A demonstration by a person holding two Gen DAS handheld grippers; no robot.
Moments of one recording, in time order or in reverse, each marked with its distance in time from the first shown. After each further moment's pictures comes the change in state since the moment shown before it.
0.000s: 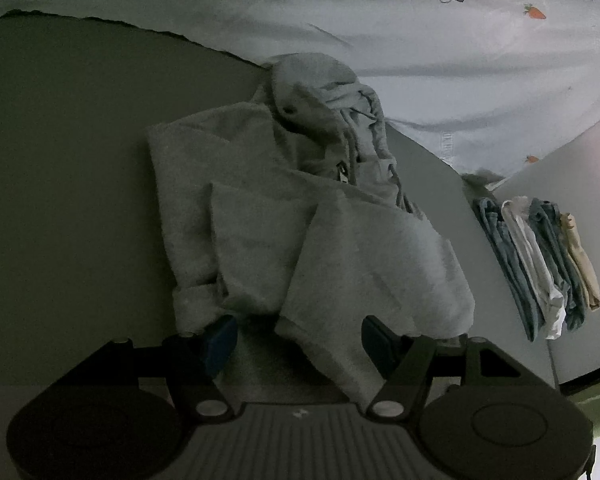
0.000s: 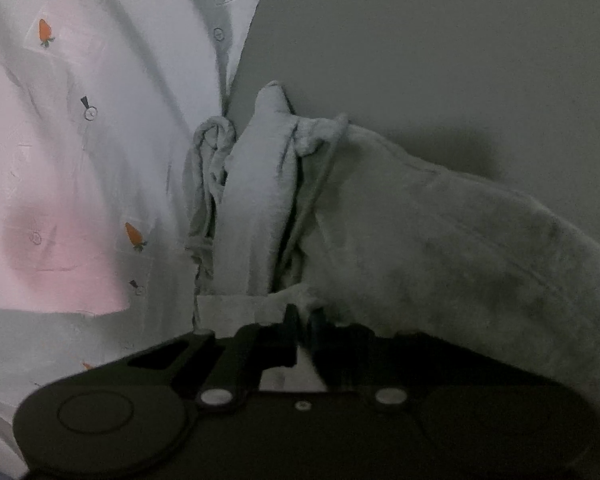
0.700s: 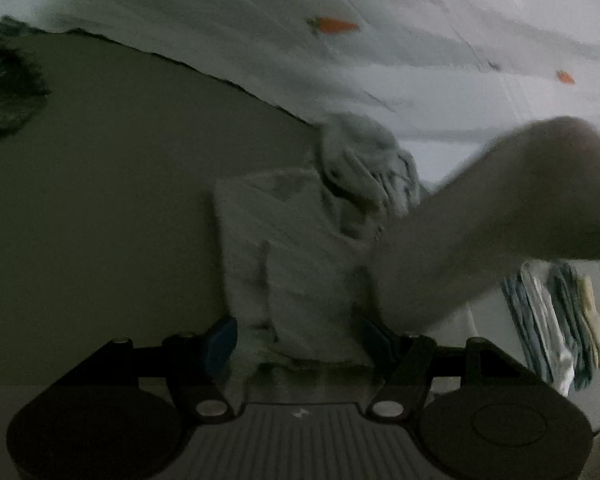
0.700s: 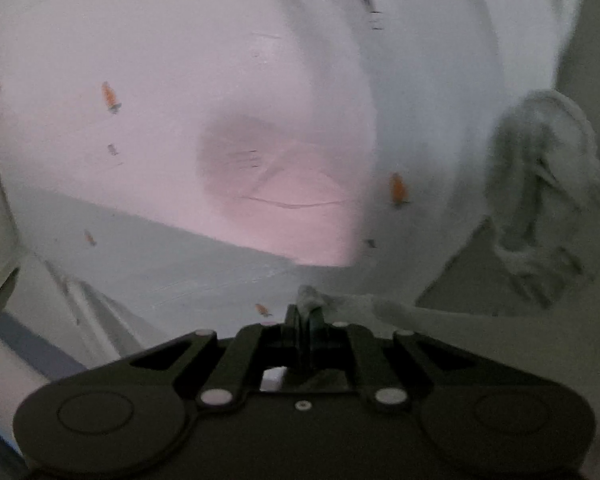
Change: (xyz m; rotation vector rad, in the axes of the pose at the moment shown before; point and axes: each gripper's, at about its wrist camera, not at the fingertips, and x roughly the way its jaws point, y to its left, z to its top) left arm -0.042 0.016 0.011 -0.128 -0.165 0.092; right arm 0.072 0.245 0.014 -0.299 0.204 0.522
